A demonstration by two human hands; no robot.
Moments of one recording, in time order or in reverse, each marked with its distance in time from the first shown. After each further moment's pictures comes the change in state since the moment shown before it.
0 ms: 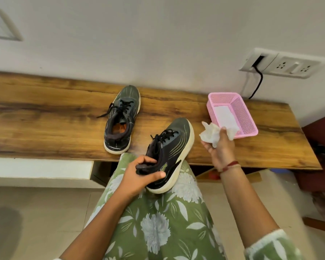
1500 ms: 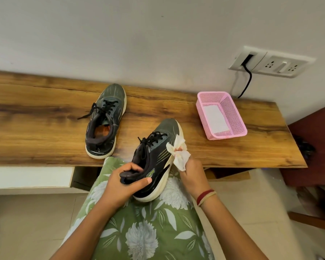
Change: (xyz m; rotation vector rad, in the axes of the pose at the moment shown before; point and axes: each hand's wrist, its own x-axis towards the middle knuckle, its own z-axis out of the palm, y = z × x) left_hand 0.004 0.002 0.005 0.066 -0.020 0.077; right_hand -0.023 0.056 -0.024 -1.102 -0.462 -0.602
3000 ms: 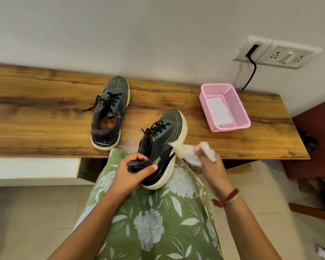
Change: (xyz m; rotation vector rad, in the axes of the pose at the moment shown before) left_hand 0.000 -0.001 0.006 -0.053 0.041 -0.042; right_hand -0.021 -0.022 -0.033 0.652 0.077 0.441
